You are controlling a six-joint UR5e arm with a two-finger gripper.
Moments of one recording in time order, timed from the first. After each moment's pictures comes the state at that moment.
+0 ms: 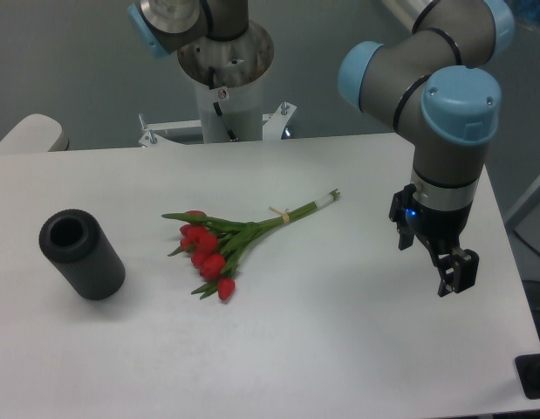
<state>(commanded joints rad) 2.63 -2.03 -1.26 -1.18 1.51 1.75</state>
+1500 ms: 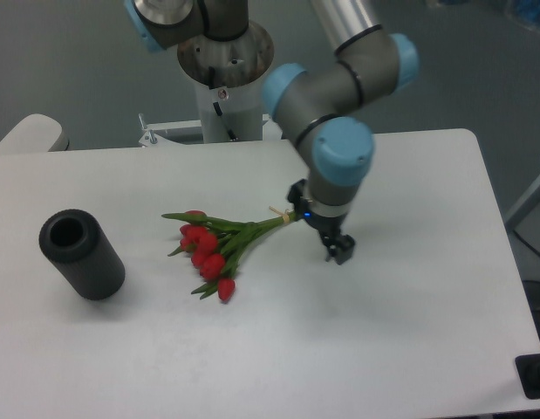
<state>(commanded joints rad) 2.47 -1.89 -1.80 -1.12 1.56 1.41</state>
